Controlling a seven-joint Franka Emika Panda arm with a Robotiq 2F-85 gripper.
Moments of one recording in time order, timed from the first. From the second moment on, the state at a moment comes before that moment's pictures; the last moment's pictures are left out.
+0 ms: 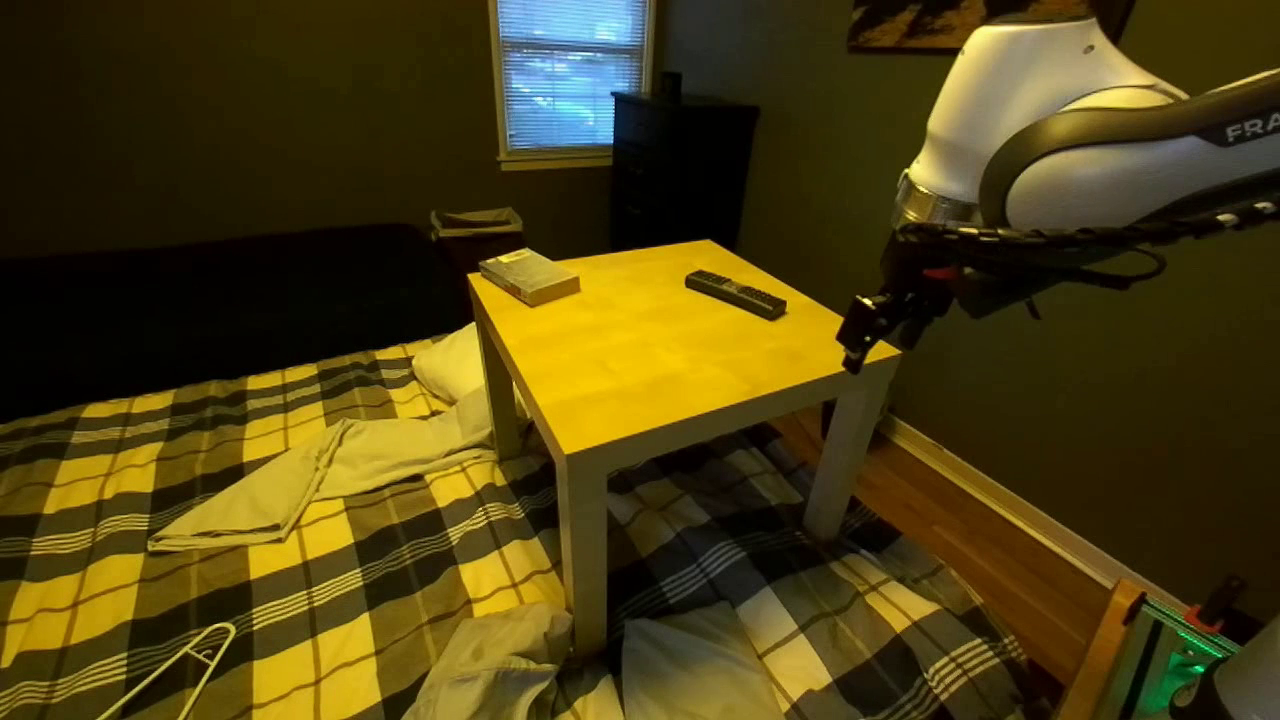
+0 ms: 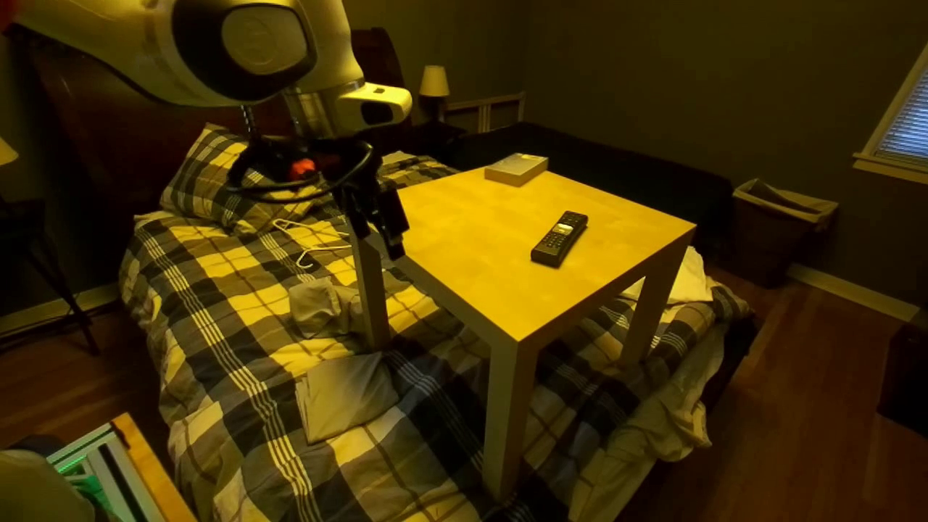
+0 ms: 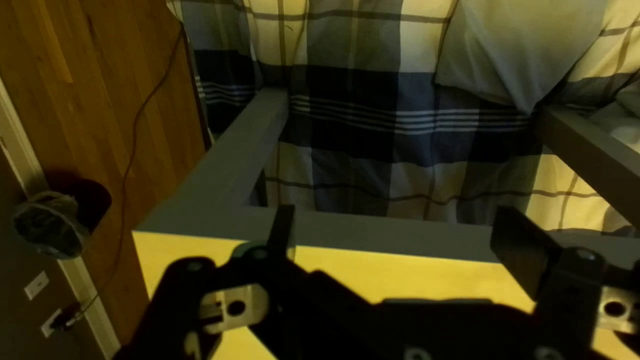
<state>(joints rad) -0.09 -0.52 0.13 -2.62 -0.13 2.26 0.25</state>
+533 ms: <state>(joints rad) -0.02 -0.13 0.26 -2.22 -0.19 2.33 0.43</state>
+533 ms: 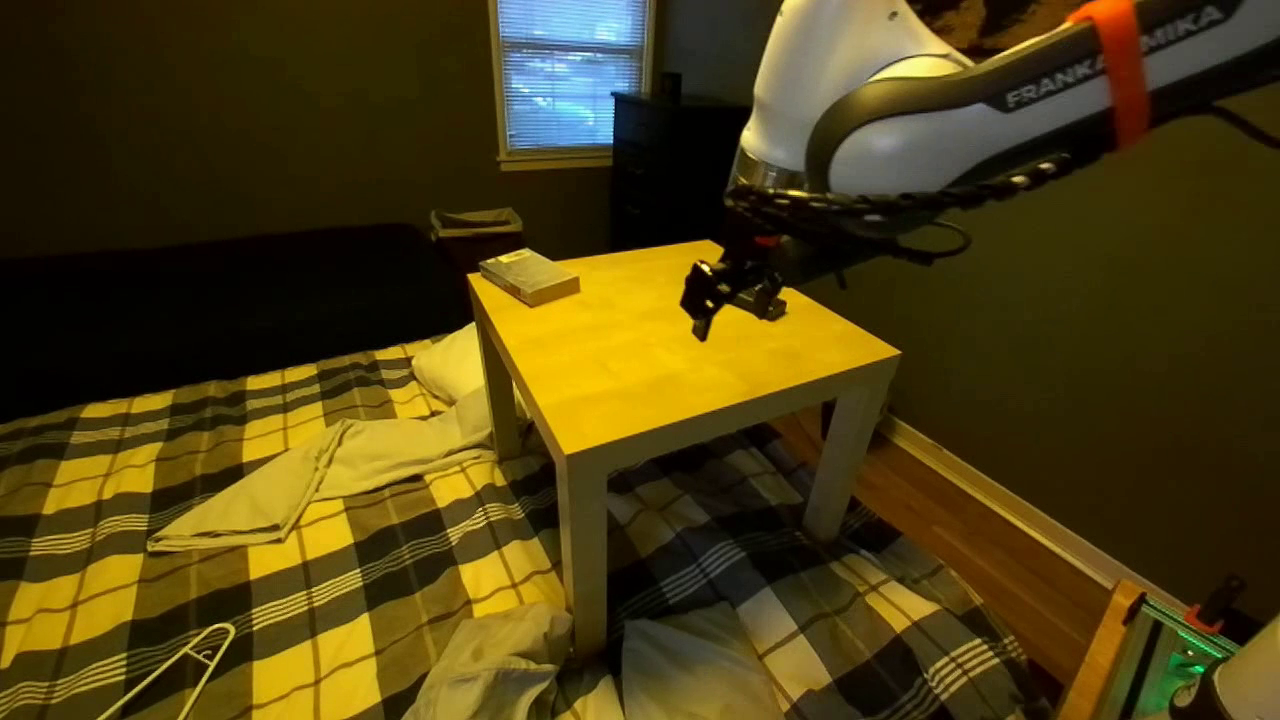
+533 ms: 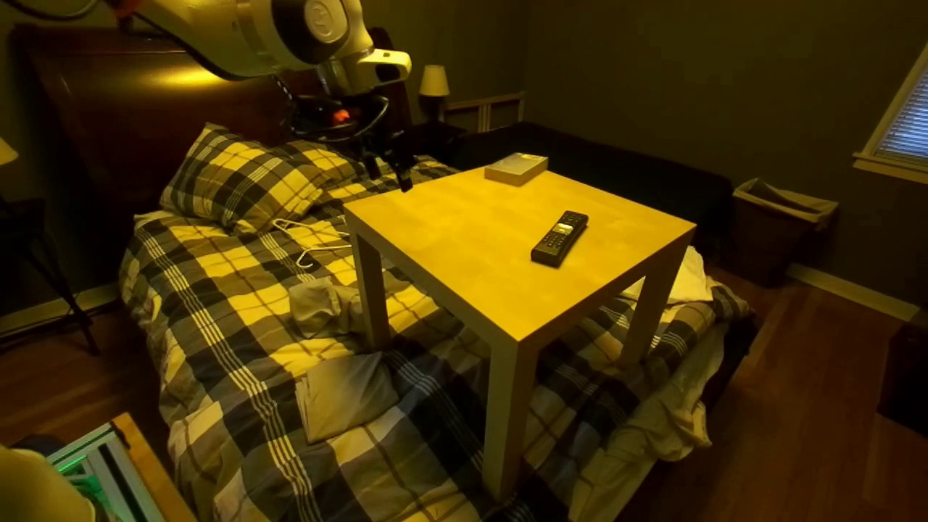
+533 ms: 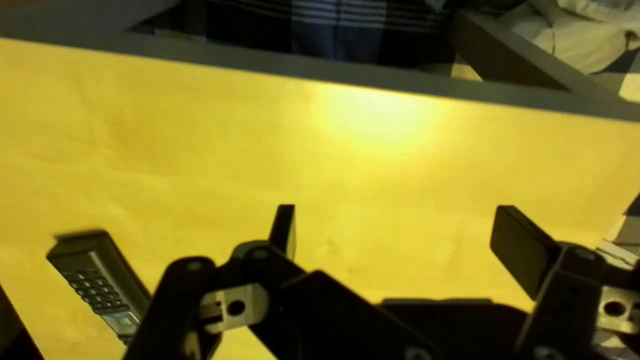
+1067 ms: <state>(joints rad) 0.06 0.33 0.15 -1.76 -0.21 2.55 0.46</state>
